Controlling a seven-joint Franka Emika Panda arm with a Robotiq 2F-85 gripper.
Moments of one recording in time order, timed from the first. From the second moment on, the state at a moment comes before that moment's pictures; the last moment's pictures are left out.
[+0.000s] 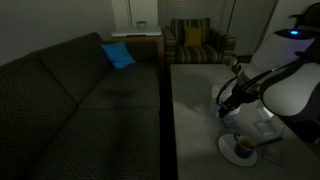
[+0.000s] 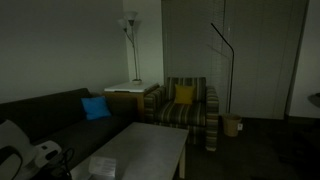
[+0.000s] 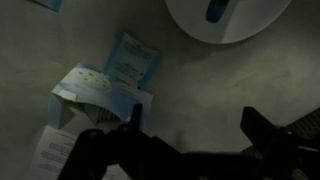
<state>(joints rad) 0.26 1.22 -0.08 -1.69 -0.14 3.24 -0.04</state>
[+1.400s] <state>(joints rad) 0.23 1.32 -0.13 -1.65 0.07 3.42 0.07</state>
